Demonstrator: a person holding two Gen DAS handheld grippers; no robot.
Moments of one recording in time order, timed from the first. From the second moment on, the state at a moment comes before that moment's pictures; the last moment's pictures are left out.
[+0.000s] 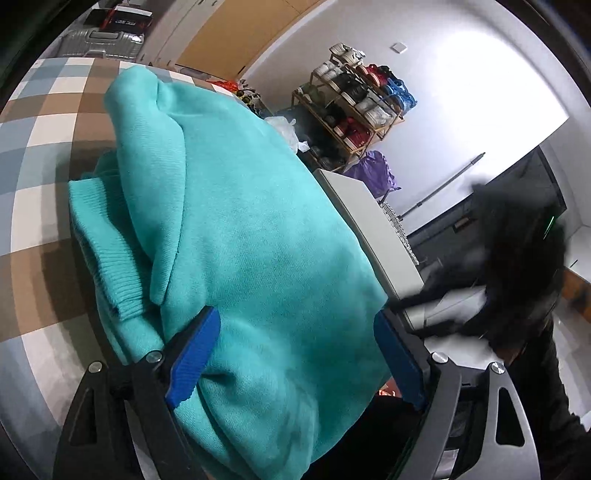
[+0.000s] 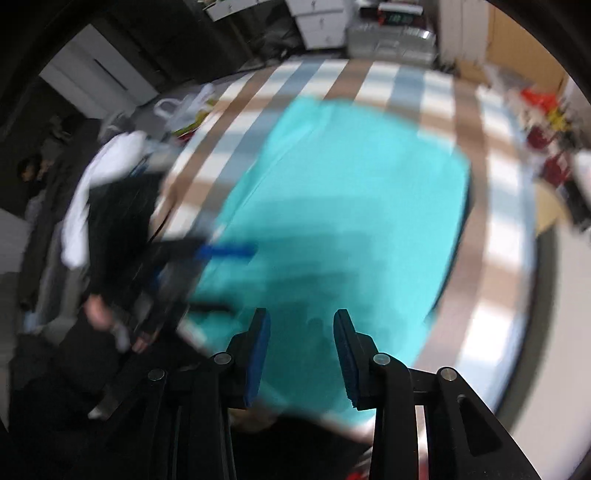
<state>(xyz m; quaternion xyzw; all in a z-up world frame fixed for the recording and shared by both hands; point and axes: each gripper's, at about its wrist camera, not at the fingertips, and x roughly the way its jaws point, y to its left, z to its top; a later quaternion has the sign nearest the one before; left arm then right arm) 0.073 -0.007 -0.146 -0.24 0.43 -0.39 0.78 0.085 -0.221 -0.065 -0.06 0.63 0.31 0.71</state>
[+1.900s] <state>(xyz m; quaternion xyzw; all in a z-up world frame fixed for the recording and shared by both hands) 0.063 -0.008 -0.123 -0.20 0.44 -0.36 0.80 0.202 -0.148 -0.066 0.00 0.53 0.26 0.81</state>
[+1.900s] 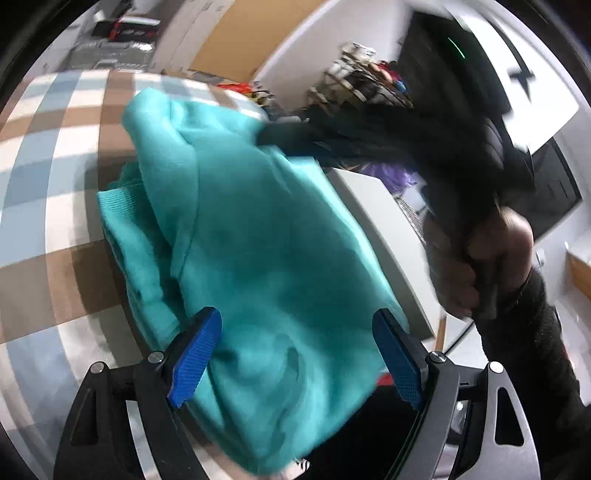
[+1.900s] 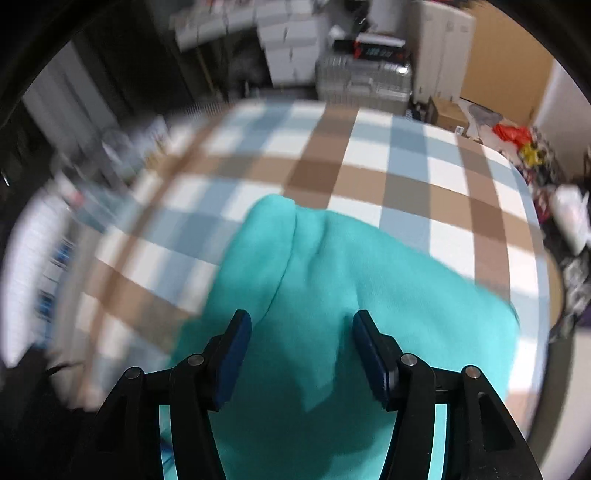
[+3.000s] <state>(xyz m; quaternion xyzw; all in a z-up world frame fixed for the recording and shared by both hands) 0.114 0.025 -0.183 -0.36 0.48 -0.24 0.77 0.064 -0.247 -0.131 0.23 0.44 0.28 0.82</state>
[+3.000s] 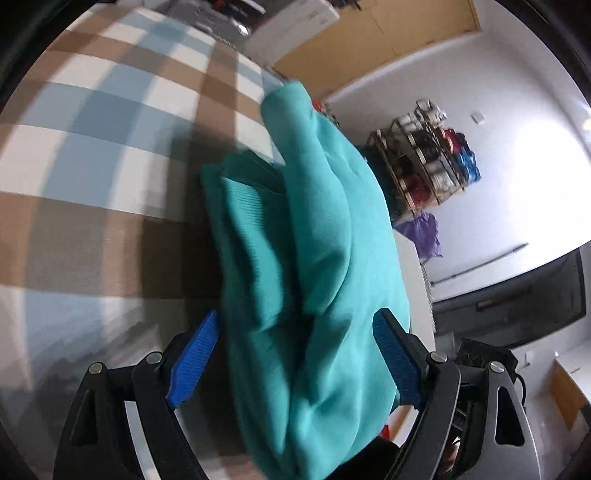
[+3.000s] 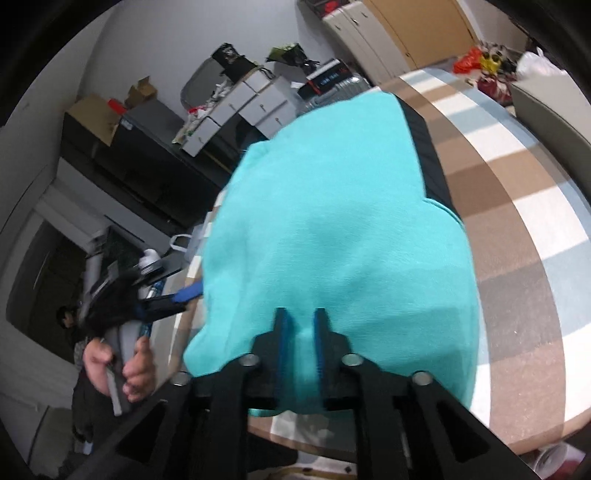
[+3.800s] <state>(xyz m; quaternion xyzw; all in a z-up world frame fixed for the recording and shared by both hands) 0.119 -0.049 -0.177 -0.17 0.55 -0.21 0.79 0.072 -0.346 -0.132 0.31 0.39 0.24 0.84</state>
